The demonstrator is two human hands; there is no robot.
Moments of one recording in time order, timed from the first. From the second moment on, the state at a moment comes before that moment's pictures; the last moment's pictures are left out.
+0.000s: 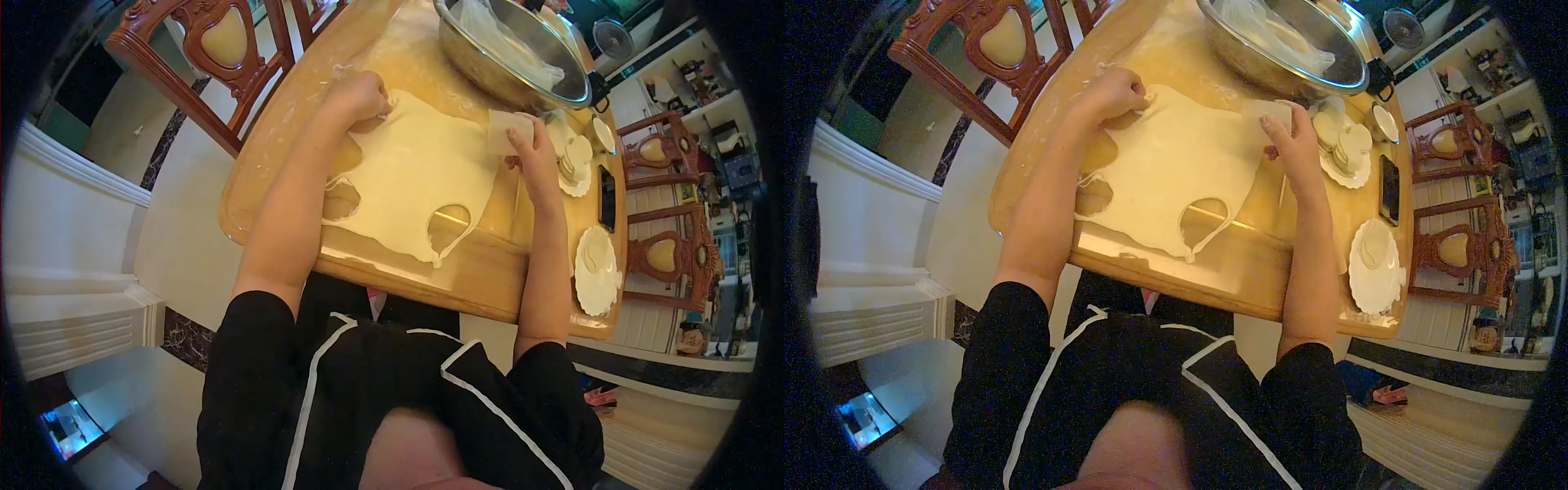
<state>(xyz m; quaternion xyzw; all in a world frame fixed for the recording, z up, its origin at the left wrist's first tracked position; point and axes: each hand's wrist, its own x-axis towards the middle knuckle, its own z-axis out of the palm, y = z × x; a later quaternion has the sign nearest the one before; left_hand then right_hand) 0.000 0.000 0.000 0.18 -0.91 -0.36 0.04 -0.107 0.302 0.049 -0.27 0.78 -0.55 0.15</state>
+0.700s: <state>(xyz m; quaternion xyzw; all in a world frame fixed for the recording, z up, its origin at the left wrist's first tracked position) 0.018 -0.028 0.012 0.28 -0.79 -0.52 0.12 -0.105 0.299 0.025 -0.24 0.80 -0.54 0.09</state>
